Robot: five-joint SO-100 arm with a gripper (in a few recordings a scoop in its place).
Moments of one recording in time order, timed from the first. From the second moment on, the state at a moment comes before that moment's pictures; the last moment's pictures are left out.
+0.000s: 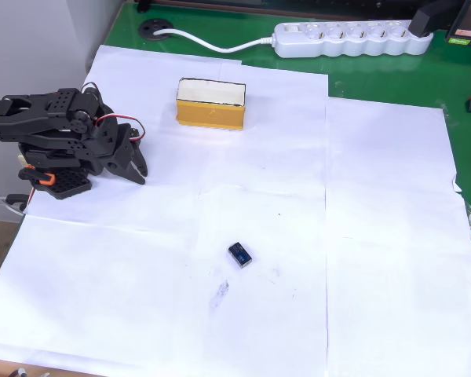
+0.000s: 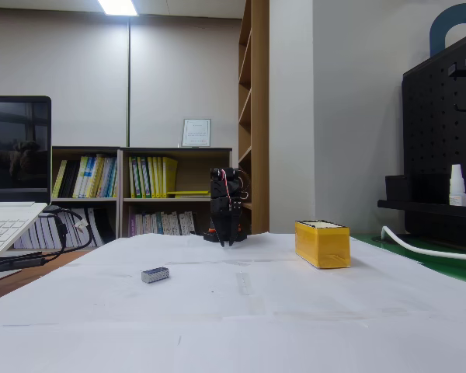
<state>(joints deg) 7.6 -9.8 5.1 81.0 -87.3</state>
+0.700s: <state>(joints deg) 4.0 24.8 33.6 77.8 -71.4</state>
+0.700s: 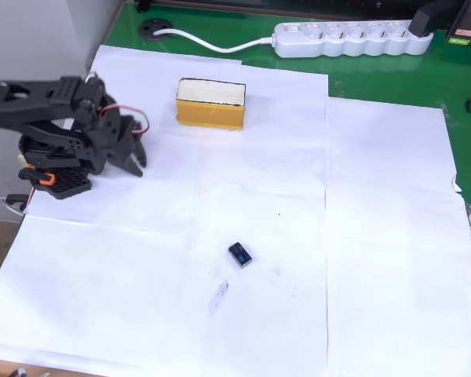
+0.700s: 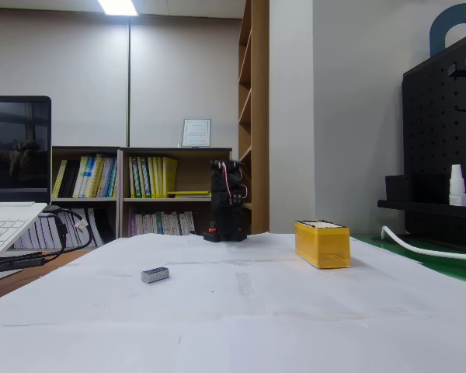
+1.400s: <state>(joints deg) 16.9 88.6 98.9 90.4 -64.0</state>
